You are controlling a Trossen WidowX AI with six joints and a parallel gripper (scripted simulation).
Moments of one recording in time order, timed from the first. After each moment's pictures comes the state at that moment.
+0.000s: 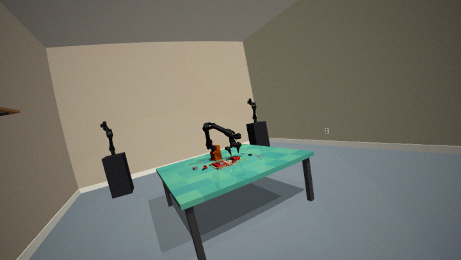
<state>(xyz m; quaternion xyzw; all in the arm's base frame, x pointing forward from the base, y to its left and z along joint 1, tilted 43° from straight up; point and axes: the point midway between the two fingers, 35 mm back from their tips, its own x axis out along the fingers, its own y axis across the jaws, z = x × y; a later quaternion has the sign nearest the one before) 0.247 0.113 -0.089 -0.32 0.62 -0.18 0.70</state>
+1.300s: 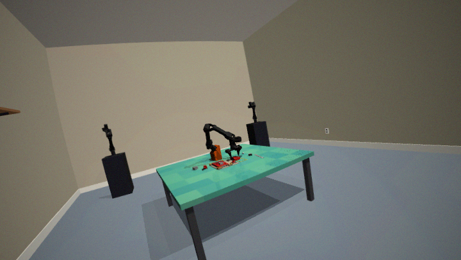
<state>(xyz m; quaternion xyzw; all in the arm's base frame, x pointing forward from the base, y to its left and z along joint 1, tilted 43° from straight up) 0.249 0.089 -0.110 -0.32 0.62 -0.19 0.69</state>
